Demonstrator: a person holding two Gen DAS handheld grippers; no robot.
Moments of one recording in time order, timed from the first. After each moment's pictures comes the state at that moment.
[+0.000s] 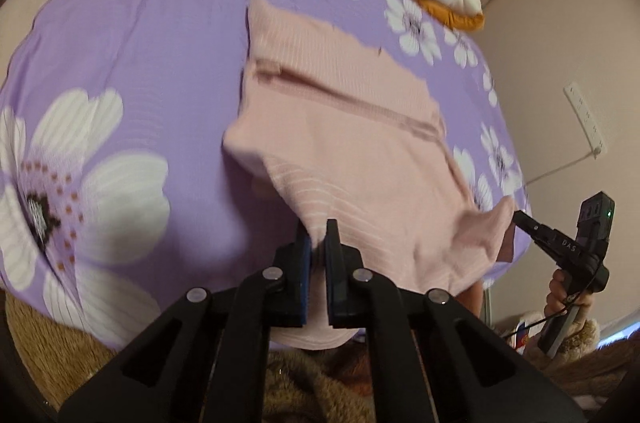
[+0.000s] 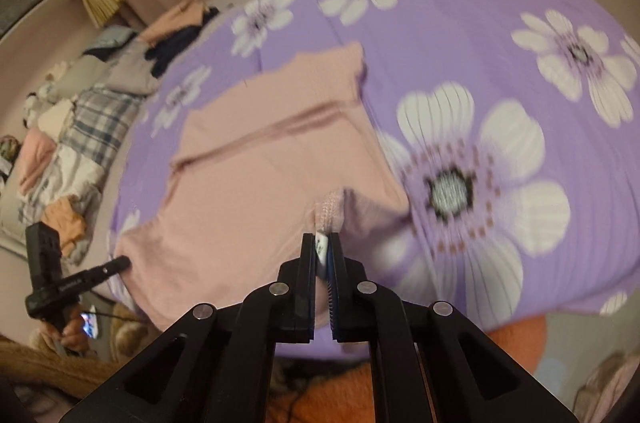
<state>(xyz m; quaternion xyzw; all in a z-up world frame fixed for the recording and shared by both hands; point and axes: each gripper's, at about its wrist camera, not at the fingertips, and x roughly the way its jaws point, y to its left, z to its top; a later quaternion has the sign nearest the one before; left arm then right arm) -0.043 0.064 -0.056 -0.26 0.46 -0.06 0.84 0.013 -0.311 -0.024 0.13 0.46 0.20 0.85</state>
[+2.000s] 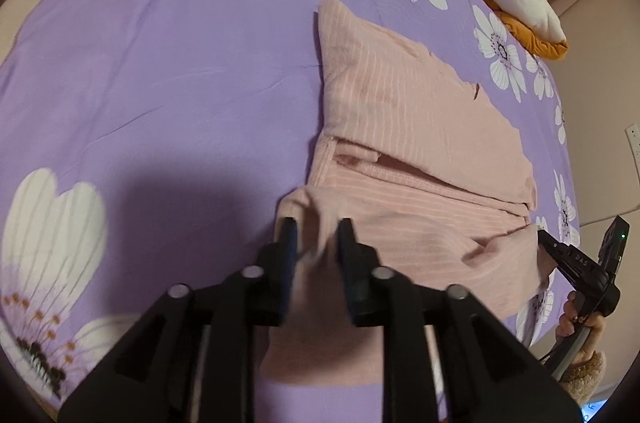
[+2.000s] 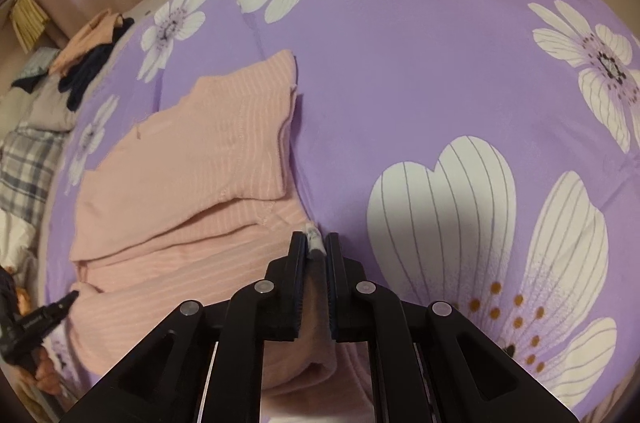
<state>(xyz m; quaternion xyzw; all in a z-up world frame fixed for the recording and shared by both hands) 0.059 0.108 -0.104 -0.26 0.50 0.03 0.82 0.136 -0.298 -0.086 0.13 0.50 0.09 0.85</state>
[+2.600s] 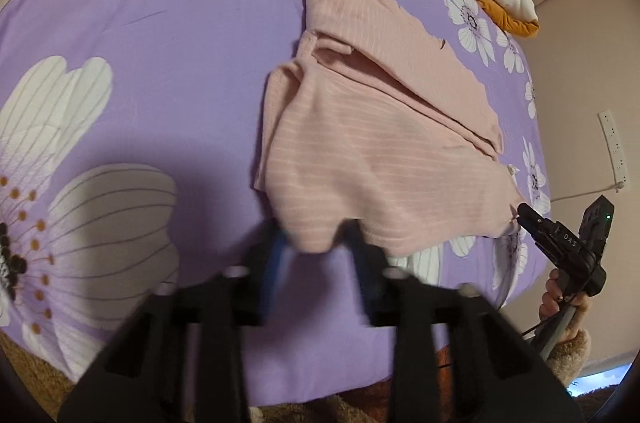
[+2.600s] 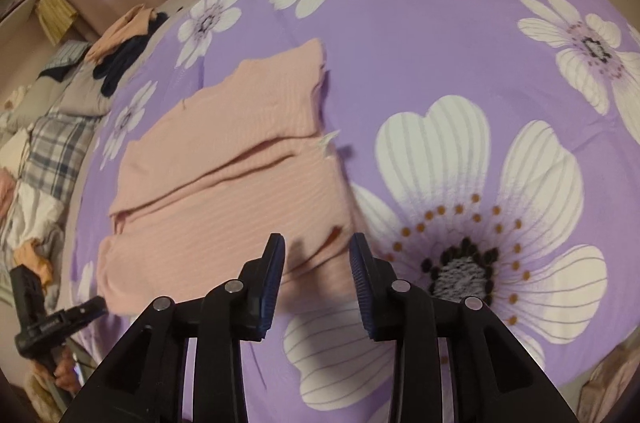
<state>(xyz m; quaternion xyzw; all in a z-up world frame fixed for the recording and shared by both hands) 0.007 0.086 -0.117 -0.30 0.52 -0.03 0.80 0.091 -0.295 -0.077 0.13 0.50 0.14 0.84</state>
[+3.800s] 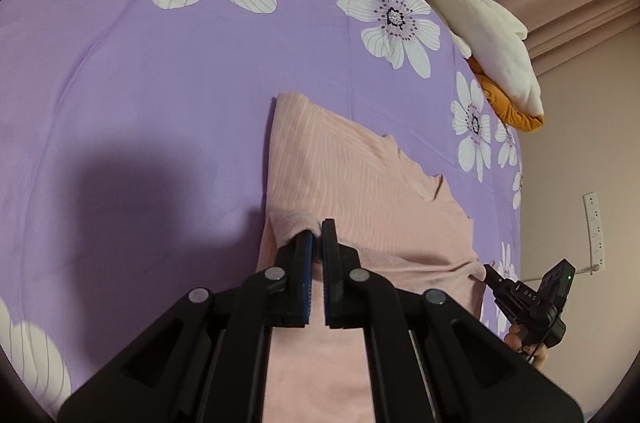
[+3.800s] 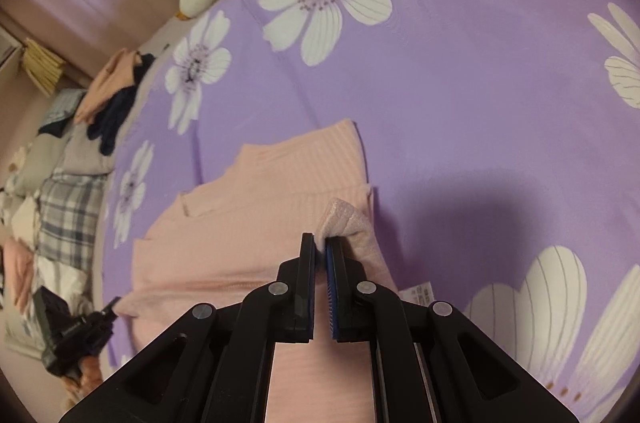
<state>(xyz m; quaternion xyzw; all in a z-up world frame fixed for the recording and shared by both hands) 0.157 0.144 -0.093 -0.37 0.46 -0.01 0.81 0.220 -0.278 -0.084 0.21 0.50 0.14 0.83</state>
